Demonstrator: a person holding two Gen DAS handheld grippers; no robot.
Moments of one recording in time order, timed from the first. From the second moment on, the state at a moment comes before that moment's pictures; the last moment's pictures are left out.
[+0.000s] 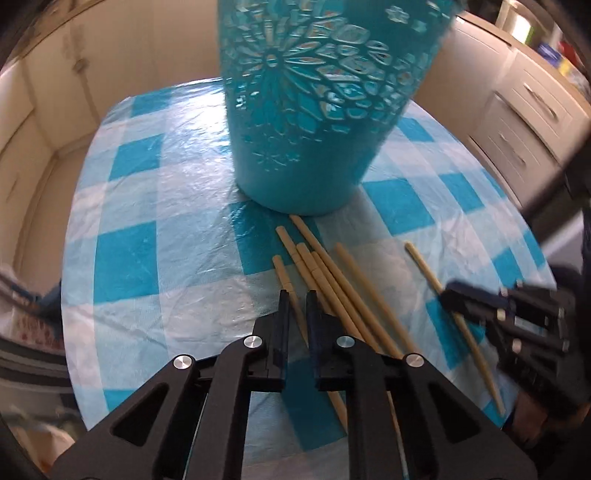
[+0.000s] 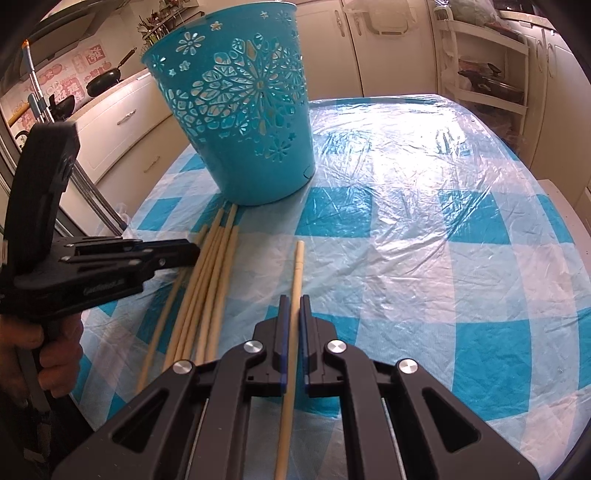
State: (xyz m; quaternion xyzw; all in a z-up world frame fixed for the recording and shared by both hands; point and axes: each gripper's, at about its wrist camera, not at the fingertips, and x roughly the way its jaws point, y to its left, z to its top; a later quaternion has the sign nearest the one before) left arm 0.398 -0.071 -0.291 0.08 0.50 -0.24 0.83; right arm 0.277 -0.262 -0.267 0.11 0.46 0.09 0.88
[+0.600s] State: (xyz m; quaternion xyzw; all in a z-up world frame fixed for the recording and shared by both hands) left arm 0.392 -0.083 -0.287 0.10 0.52 -0.15 0.84; right arm 0.299 -0.253 -0.266 0.05 0.47 0.09 0.88
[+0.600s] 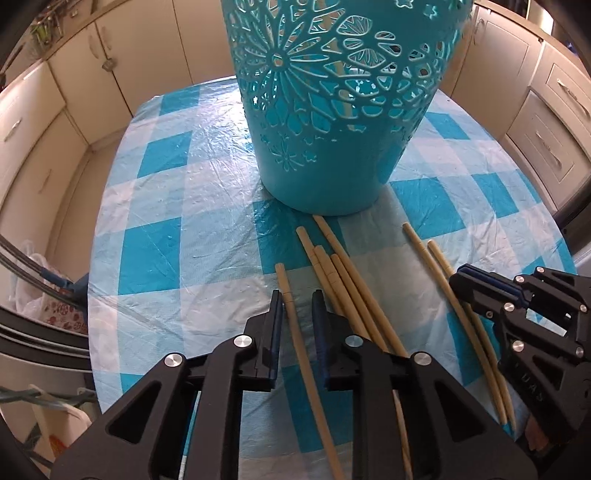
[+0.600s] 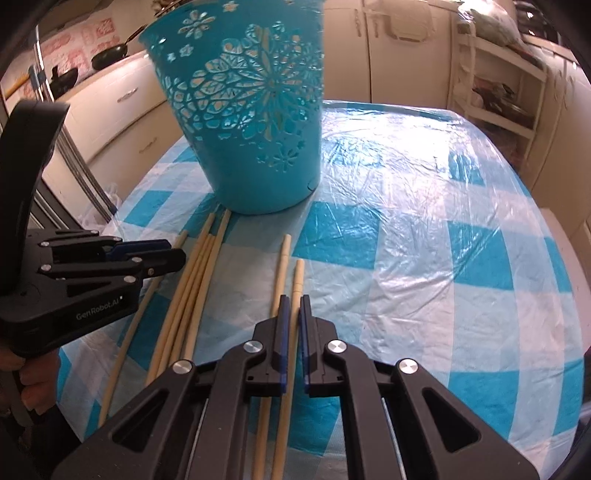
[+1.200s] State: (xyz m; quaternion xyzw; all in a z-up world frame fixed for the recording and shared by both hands) left arm 0.371 -0.083 -0.275 0.10 0.49 -0.14 0.85; right arm 0.302 -0.288 -0.273 0.12 0.45 0.08 0.88
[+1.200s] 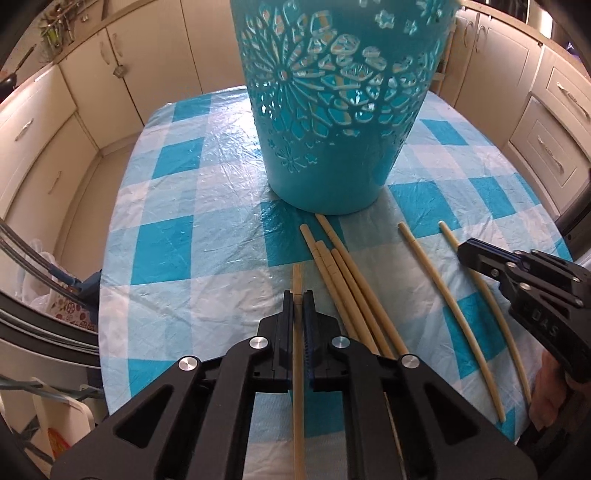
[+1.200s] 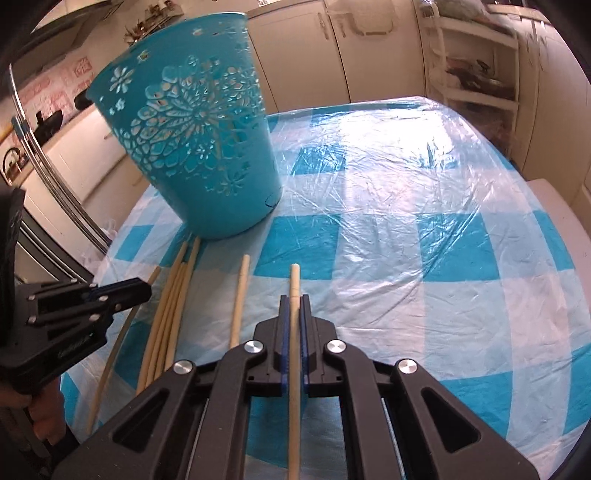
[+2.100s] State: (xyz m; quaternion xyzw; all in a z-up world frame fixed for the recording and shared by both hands) left arm 0.315 -0.059 -0.195 0.06 0.45 -0.19 0.87; right arm 0.299 -0.279 -0.271 0.11 0.45 0.07 0.89
